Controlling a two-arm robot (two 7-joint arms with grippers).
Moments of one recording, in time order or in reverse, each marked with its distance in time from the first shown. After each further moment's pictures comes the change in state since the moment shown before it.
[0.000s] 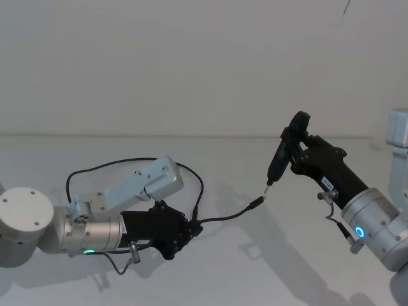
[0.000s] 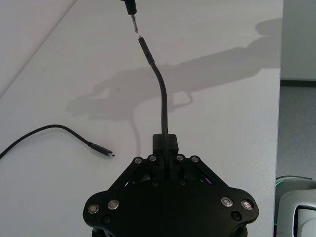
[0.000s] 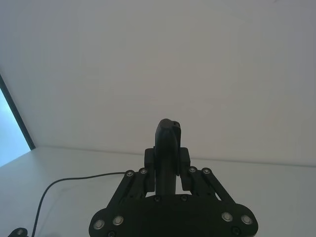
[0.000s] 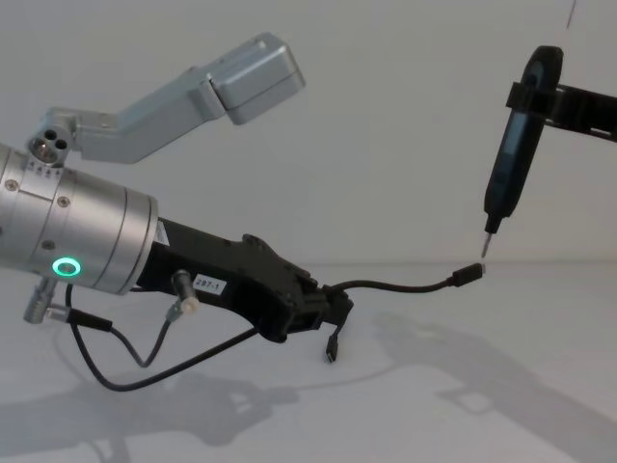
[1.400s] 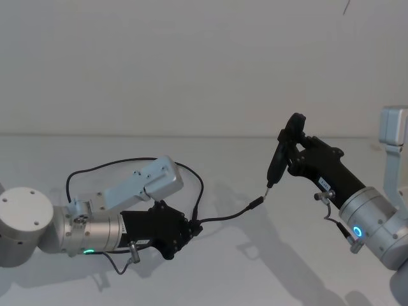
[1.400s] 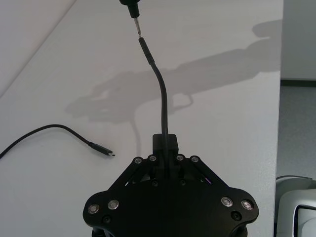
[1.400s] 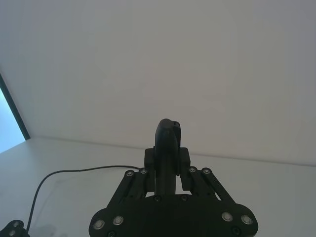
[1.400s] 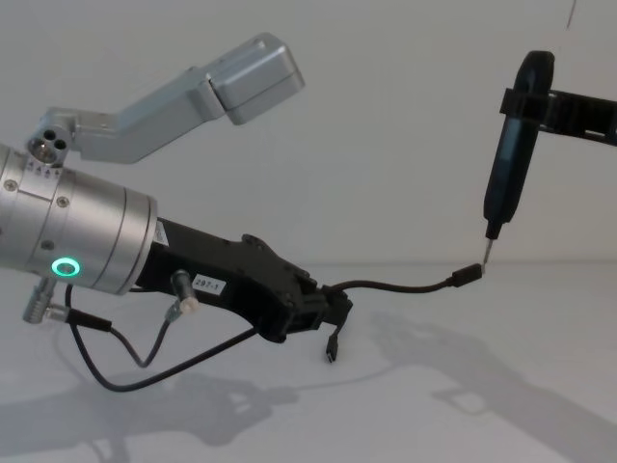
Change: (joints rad) left arm 0.000 0.001 0.000 0.000 0.000 -0.001 0.000; right arm 0.010 0.027 -0.029 -0.015 -0.015 0.024 -0.030
